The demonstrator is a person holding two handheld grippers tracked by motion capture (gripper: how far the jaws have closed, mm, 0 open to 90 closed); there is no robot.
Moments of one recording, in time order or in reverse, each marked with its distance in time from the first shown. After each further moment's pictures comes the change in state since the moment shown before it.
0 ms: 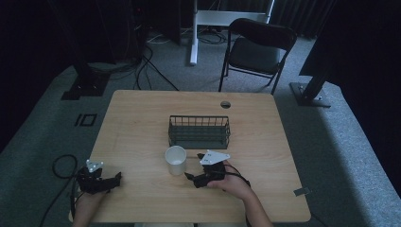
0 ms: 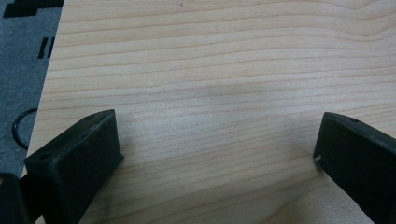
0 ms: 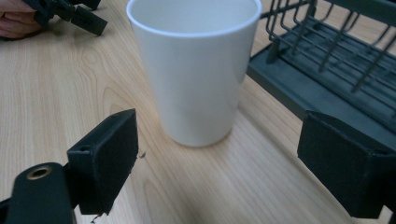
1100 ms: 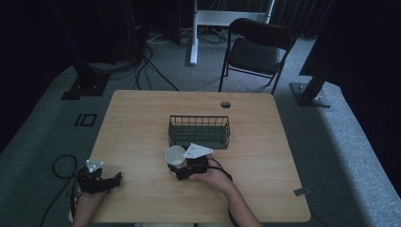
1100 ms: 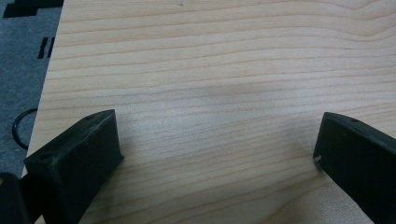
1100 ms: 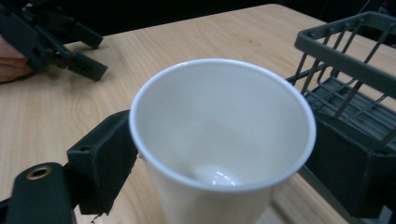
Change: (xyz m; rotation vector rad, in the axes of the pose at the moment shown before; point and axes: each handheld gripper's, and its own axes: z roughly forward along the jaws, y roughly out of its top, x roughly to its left) left arm 0.000 0.000 0.000 0.000 0.000 -0.002; right arm 0.011 0.033 0.044 -0.092 -0.005 -0.027
